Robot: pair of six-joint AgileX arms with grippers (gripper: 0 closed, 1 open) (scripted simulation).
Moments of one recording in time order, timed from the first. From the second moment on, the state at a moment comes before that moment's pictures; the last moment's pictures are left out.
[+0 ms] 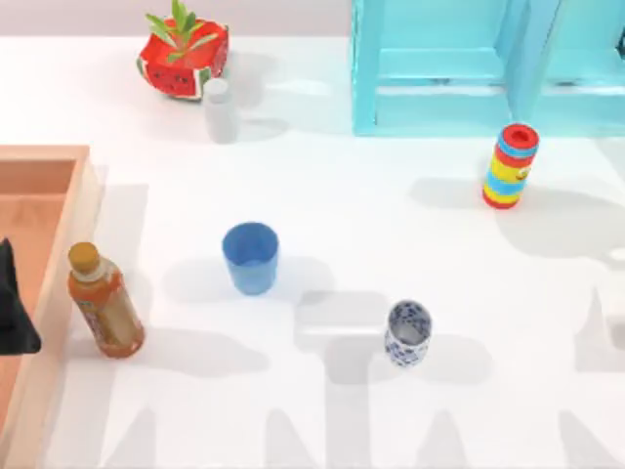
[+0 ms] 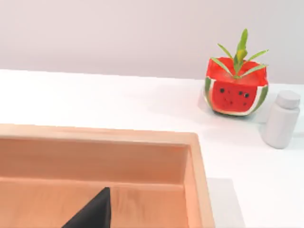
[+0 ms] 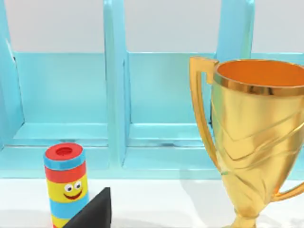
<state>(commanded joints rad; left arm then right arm) -0.05 0.20 0.16 -0.13 -0.02 -0.06 0.00 0.00 0.00 0.00 0.00 0.00</state>
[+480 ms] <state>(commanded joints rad) -0.19 0.87 0.71 -0.58 -0.09 -0.22 0.00 0.00 0.00 0.00 0.00 0.00</state>
